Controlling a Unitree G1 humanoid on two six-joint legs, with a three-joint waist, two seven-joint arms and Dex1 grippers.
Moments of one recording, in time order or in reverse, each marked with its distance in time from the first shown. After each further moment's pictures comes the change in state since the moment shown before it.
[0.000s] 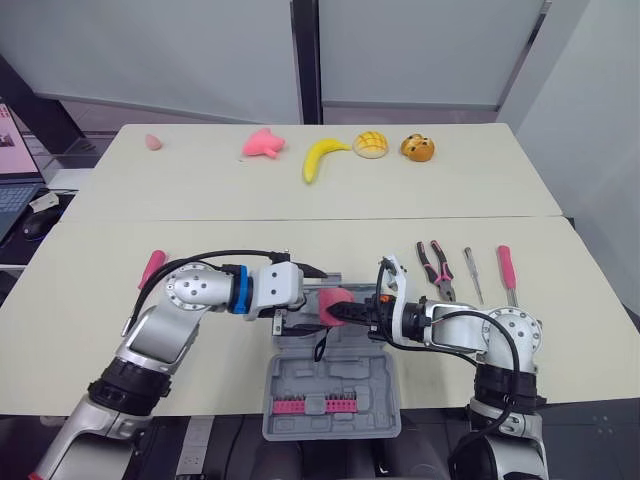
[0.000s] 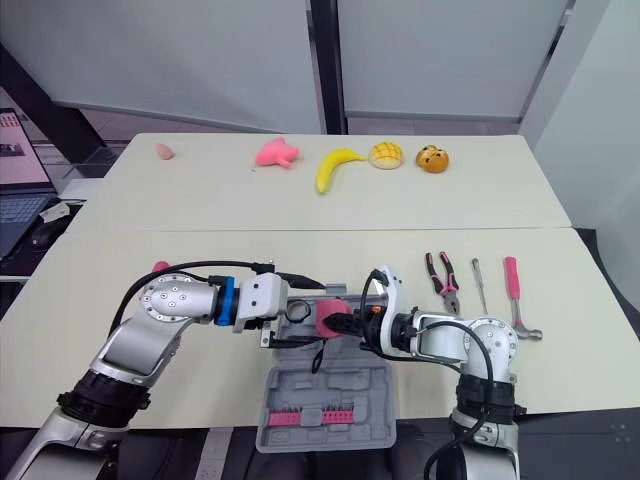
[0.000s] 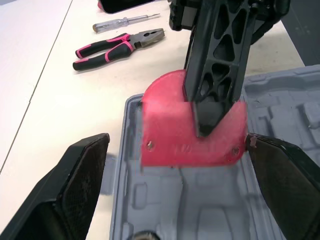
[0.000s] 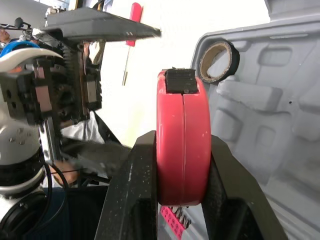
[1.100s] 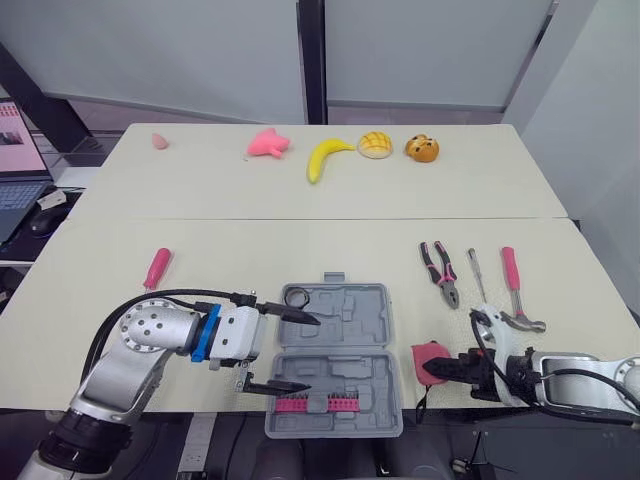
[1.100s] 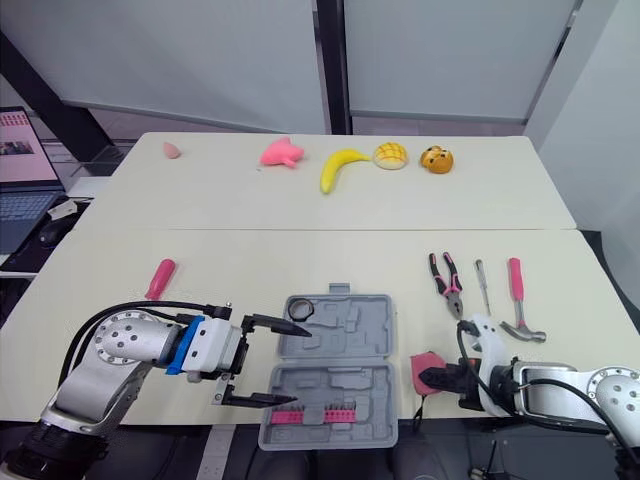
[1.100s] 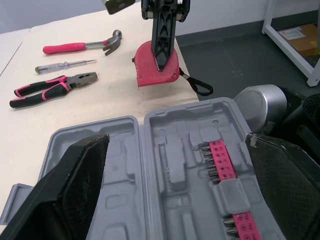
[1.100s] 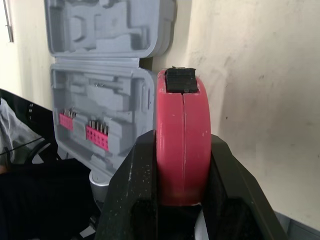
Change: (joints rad) left arm 0.266 0.045 0.086 -0.185 -0.196 -0.114 -0.147; right arm 0.396 -0.929 0.338 -0.118 0.692 -0.508 -0.220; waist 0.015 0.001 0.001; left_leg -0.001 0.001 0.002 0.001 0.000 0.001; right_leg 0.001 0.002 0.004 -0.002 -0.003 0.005
